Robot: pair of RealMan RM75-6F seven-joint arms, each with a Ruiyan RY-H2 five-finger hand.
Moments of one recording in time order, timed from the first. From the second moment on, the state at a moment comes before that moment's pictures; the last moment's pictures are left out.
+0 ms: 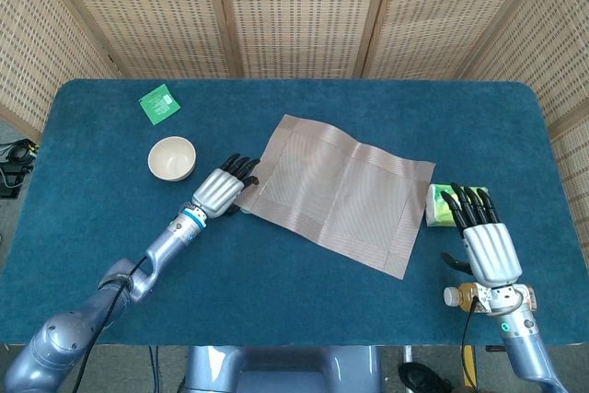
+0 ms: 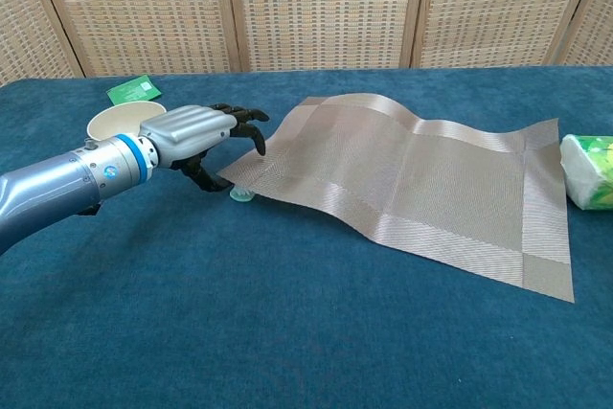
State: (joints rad) left arm -0.91 -1.98 -0.03 -0.47 1.57 0.93 -0.33; right arm 0.27 -1.30 0.08 -1.49 -1.53 1.44 -0.08
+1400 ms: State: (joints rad) left arm -0.91 -1.99 -0.03 -0.51 1.58 1.07 -0.29; right arm 0.26 -1.29 0.09 -1.52 -1.56 1.45 -0.06
